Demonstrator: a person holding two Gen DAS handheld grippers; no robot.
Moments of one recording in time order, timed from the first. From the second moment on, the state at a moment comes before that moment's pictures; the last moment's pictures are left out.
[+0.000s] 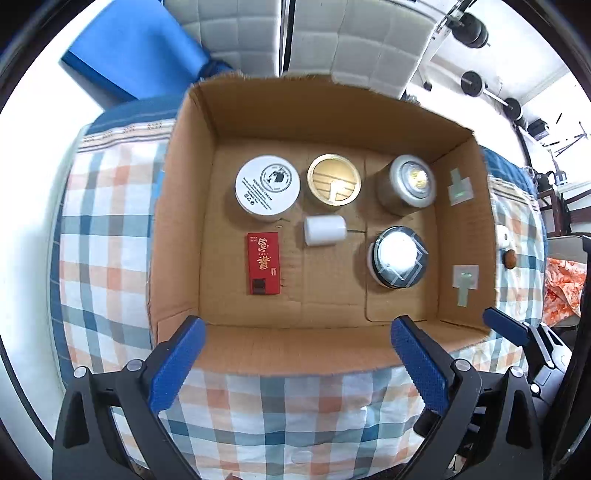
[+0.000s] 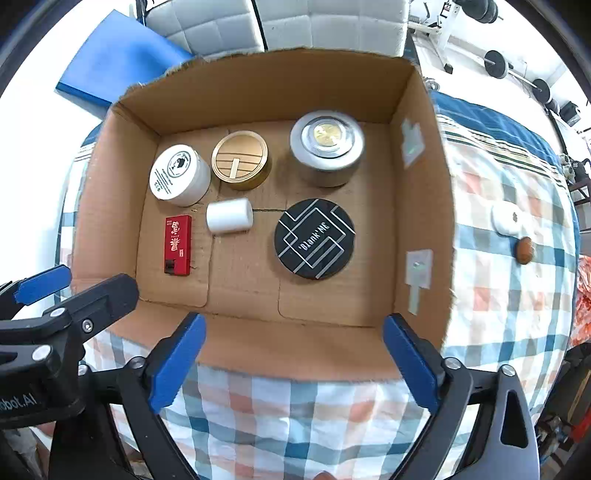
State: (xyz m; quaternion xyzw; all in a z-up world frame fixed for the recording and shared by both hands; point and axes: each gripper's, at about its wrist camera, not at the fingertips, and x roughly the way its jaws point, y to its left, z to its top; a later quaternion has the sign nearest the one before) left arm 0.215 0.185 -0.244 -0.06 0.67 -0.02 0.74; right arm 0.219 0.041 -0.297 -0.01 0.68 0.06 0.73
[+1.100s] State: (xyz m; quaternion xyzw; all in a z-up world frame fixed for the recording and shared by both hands) left arm 0.164 0.114 -0.108 -0.03 0.58 -0.05 0.81; right arm 0.162 -0.031 -0.158 0.03 0.60 0.10 0.80
